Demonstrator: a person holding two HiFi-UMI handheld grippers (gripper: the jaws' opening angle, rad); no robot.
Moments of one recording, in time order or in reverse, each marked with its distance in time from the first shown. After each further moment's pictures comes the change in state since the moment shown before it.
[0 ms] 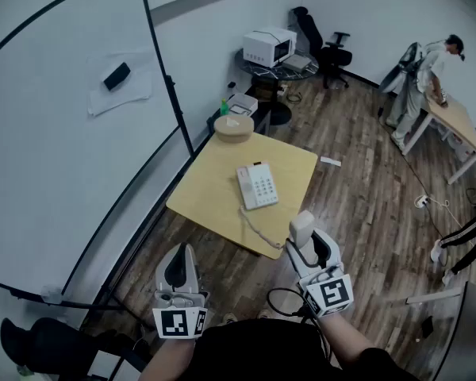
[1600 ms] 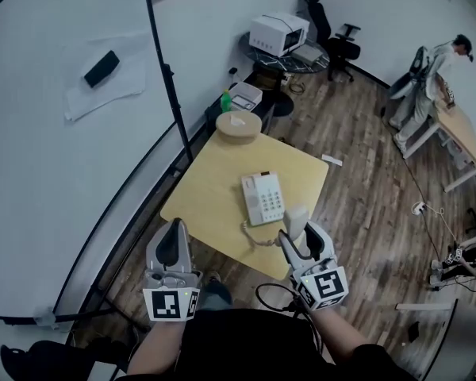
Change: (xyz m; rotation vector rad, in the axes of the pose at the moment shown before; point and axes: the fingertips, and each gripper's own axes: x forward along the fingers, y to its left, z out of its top) left arm 0.153 0.098 -0.055 -0.002 0.002 -0.012; right arm 0.168 -0.024 -0.028 0.063 0.098 0.010
